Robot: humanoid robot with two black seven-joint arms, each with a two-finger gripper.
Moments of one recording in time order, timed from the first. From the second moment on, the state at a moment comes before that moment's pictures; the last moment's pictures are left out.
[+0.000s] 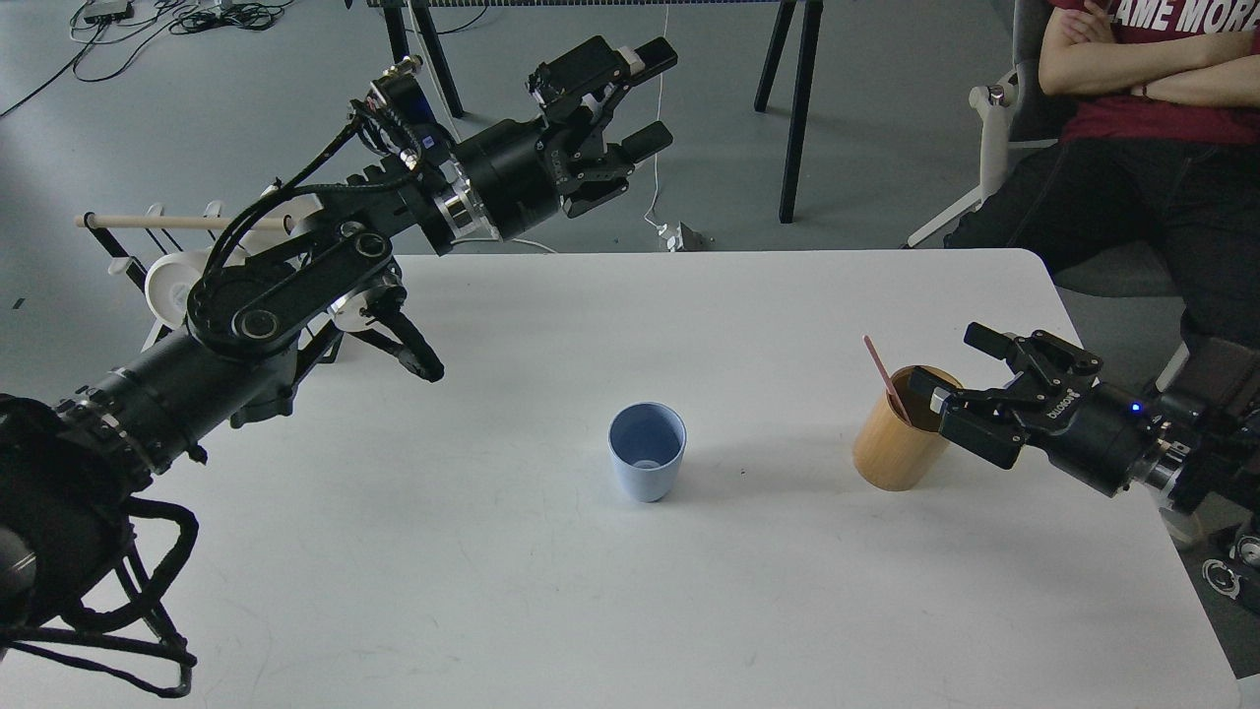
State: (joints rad) left arm -0.99 0.20 -0.56 -0.83 0.79 -0.44 -0.49; right arm 0.46 -0.85 0.47 1.25 -1.82 -0.42 0.49
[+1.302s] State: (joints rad) left arm -0.97 0.20 -0.56 -0.82 0.76 -0.44 -0.49; right arm 0.61 -0.63 0.31 1.03 -1.82 -0.47 0.49
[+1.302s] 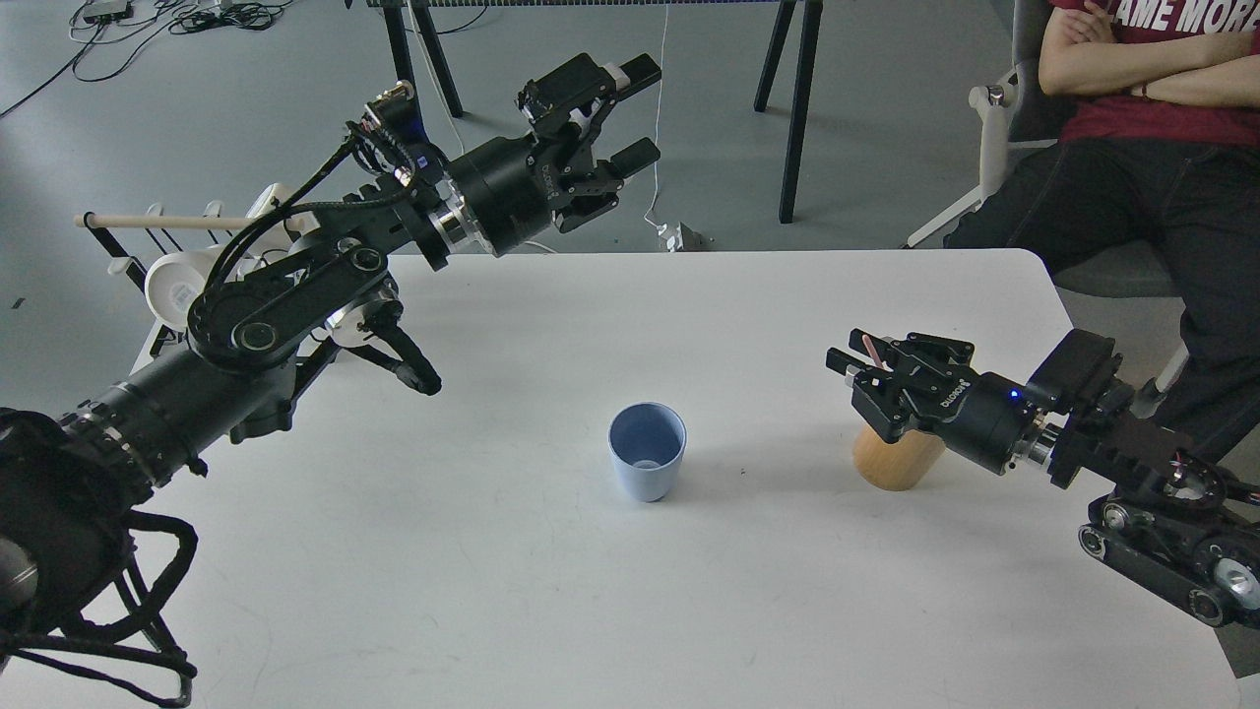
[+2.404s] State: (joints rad) left arm -0.96 0.19 -0.55 -0.82 0.75 -0.42 -0.49; right arm 0.60 -0.75 0.33 1.05 -1.80 -0.49 0.49
